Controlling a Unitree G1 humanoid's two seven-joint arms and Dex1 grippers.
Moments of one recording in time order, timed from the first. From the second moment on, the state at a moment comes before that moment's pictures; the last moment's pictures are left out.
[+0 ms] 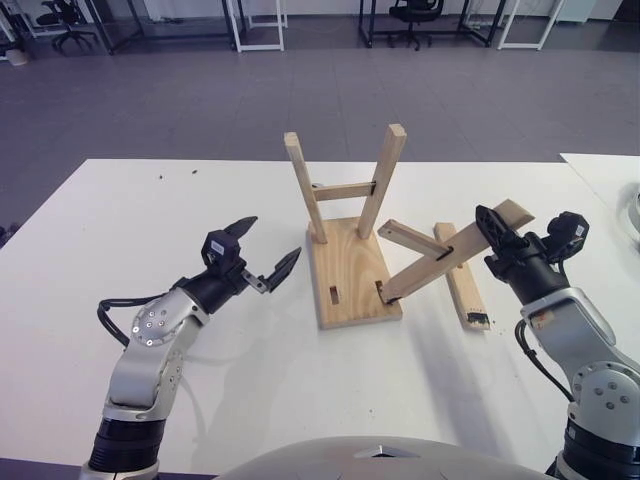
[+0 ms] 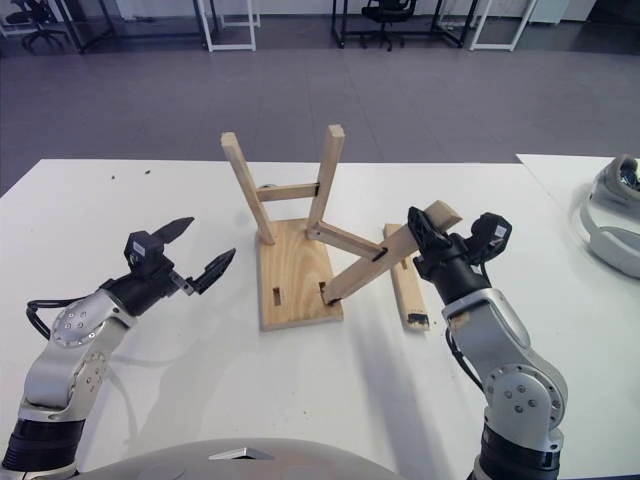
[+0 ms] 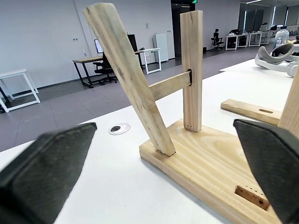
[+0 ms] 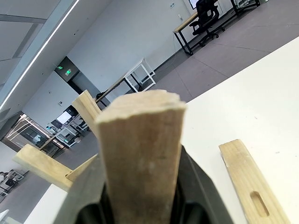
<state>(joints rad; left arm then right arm) 0.06 0.41 0.05 -0.37 -0.38 0.21 -0.55 0.05 -0.30 -0.35 -0.61 1.21 0.64 -0.25</state>
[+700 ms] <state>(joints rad) 0.02 0.36 0.02 -0.35 -0.29 0.21 -0.45 -0.01 -0.42 -0.03 -0.69 0.70 0.65 -0.21</state>
